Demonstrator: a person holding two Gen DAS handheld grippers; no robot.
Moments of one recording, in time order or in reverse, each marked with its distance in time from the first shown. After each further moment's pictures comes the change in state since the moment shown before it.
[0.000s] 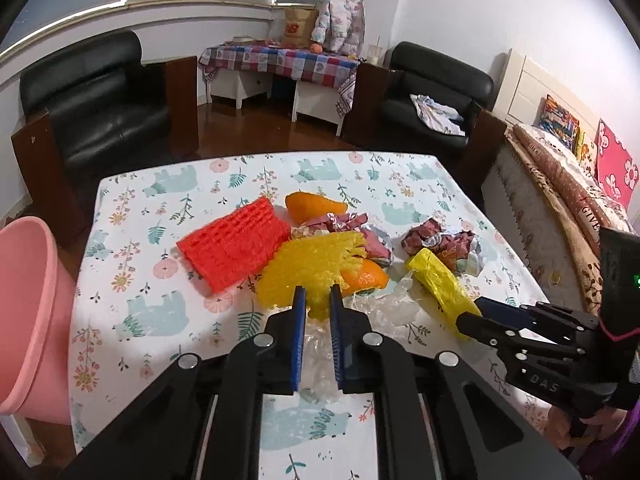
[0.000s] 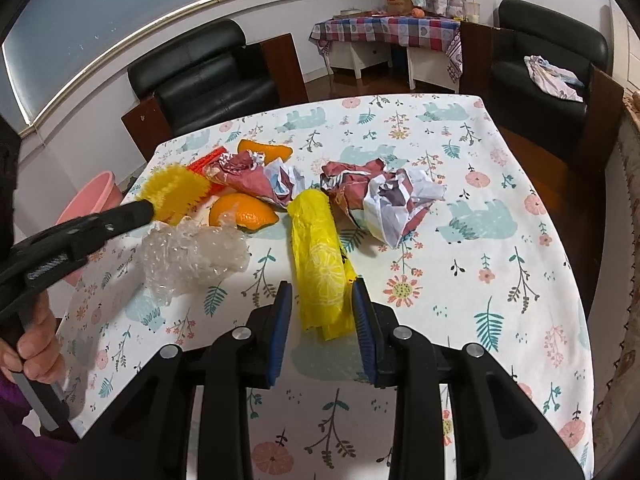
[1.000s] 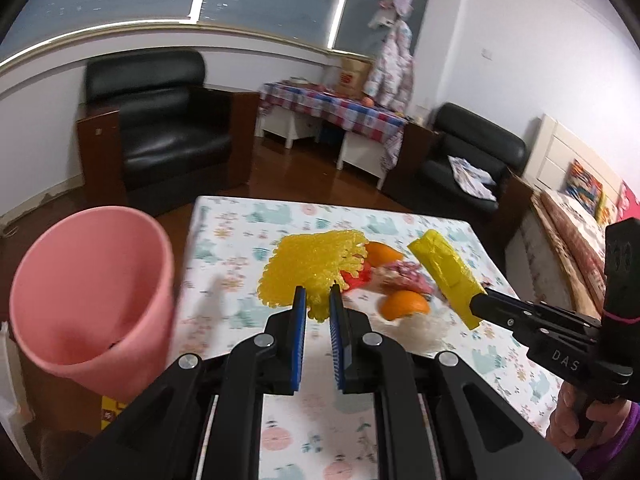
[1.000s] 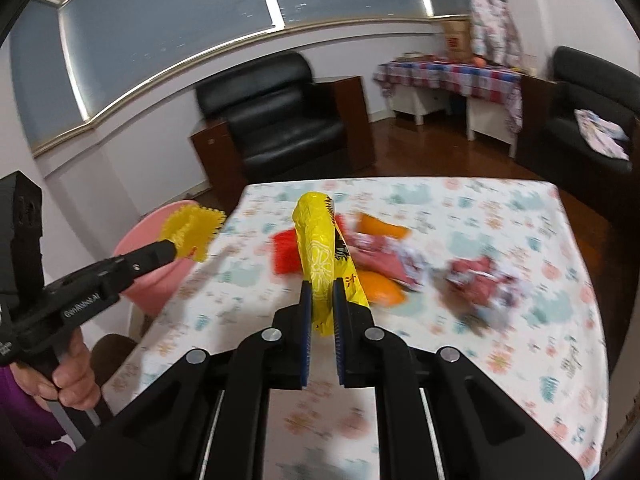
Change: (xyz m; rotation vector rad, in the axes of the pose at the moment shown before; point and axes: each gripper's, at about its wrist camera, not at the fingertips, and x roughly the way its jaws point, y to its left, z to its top) left arm -0.096 0.062 -0.019 -0.161 -0.182 0.112; right arm -0.034 0.086 0.039 -0.136 -0.139 0.192
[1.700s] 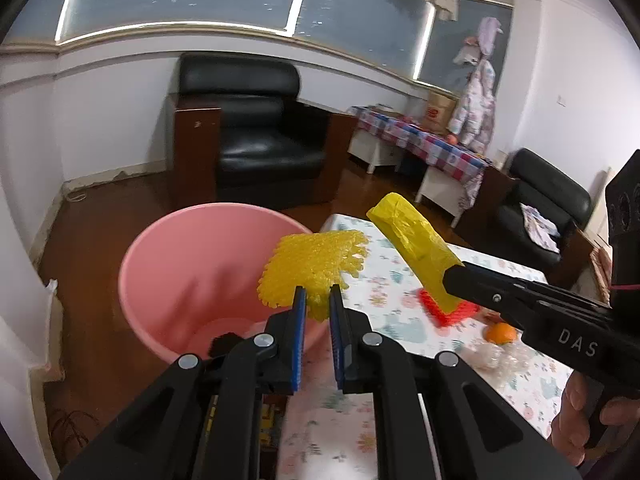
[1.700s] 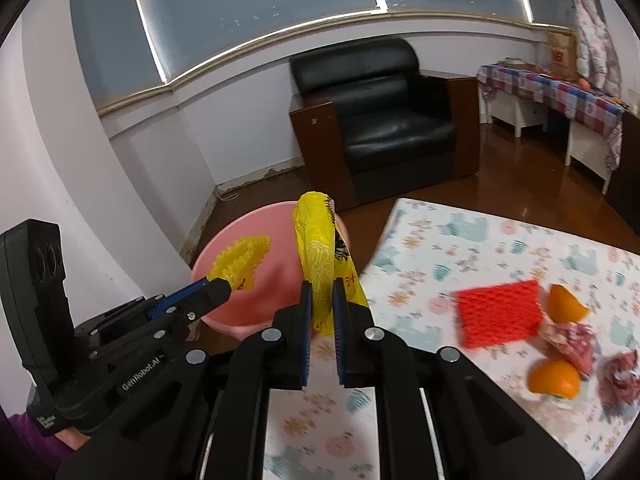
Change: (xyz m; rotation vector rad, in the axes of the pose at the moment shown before) left arm -0.053 0.114 -0.009 -0.171 -0.084 0.241; right arm 0.079 0.148 0.050 -0.165 0.070 0.259
